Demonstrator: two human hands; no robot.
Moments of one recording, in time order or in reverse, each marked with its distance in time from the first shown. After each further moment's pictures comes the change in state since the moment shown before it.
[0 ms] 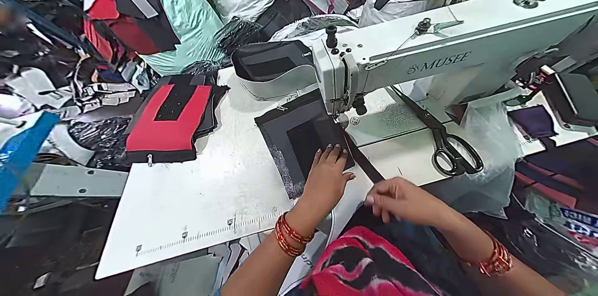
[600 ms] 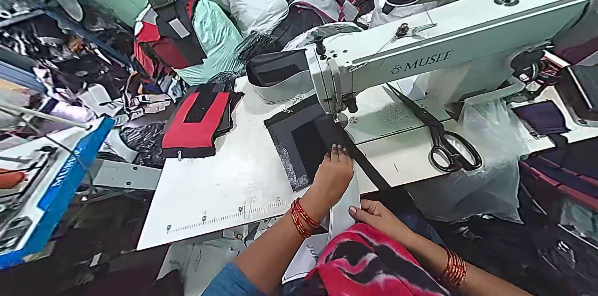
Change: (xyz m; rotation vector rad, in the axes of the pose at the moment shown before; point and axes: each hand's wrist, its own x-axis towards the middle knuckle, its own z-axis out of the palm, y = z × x) left_hand 0.005 0.024 0.024 0.533 0.055 0.060; right_hand 0.008 0.066 0.078 0.529 0.044 -0.096
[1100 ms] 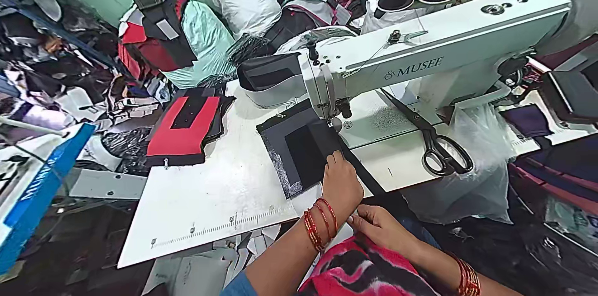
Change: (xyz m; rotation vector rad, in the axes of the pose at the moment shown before) left_hand 0.025 0.034 -0.053 -0.332 -0.455 -0.393; right_hand -0.014 -0.039 0.002 -0.329 0.020 0.031
